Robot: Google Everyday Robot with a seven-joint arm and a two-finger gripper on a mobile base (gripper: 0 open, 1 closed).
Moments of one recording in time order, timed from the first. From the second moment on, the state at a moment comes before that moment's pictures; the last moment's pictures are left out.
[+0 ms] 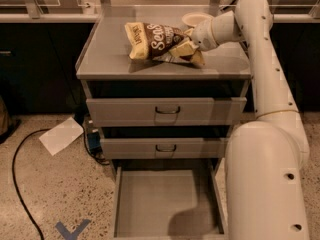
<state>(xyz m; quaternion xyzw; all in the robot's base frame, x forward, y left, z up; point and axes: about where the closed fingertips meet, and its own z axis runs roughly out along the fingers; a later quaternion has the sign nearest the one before) 0.814 -0.076 0.856 -0.54 0.68 0.22 0.45</state>
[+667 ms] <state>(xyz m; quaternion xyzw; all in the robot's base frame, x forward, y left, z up) 0.814 -0.076 0.856 -0.54 0.68 0.22 0.45</state>
